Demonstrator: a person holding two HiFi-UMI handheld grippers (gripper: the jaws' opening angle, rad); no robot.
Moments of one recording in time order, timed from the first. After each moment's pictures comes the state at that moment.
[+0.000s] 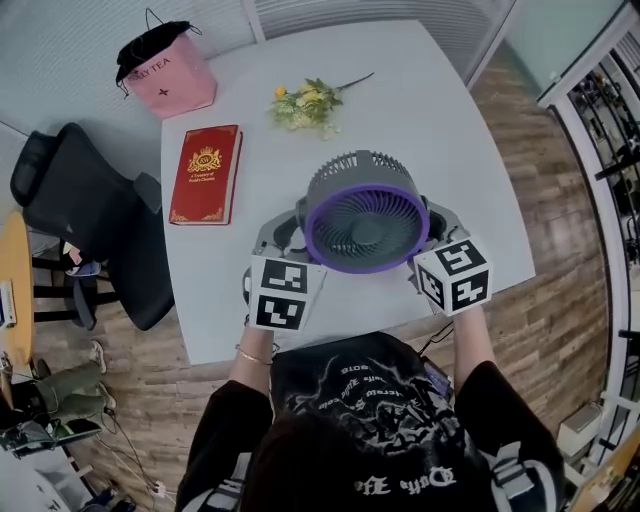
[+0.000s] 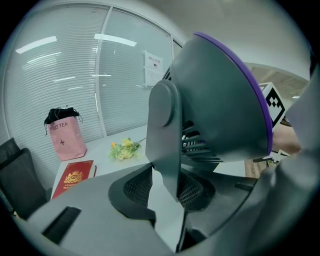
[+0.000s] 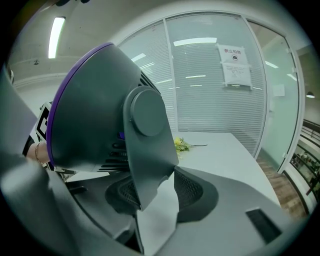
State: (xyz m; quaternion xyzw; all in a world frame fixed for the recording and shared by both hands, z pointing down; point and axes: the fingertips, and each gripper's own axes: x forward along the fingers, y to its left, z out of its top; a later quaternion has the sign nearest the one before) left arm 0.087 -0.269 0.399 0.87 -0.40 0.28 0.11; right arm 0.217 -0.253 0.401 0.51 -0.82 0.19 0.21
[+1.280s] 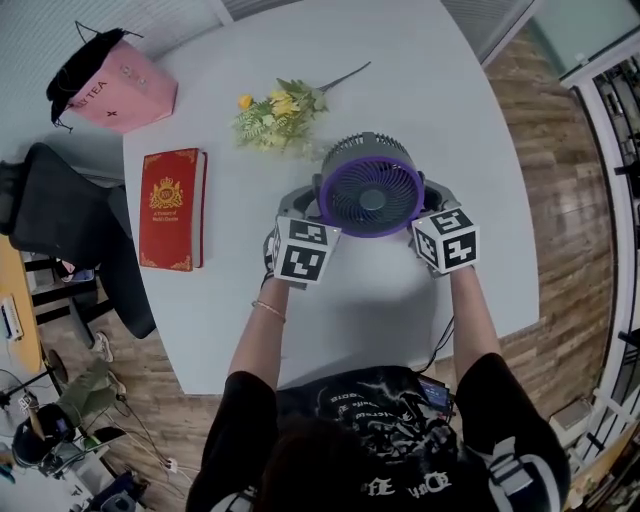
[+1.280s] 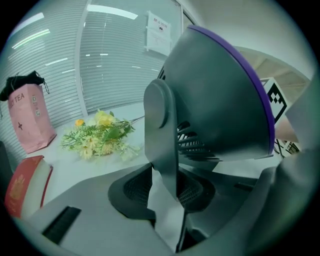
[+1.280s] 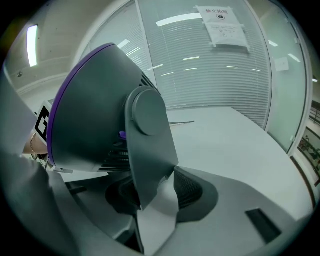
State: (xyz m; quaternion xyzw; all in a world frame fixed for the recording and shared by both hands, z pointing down) left arm 0.192 -0.460 0.560 0.85 -0.37 0.34 0.16; right arm 0.322 -0.444 0.563 0.49 -0.80 0.26 0.24
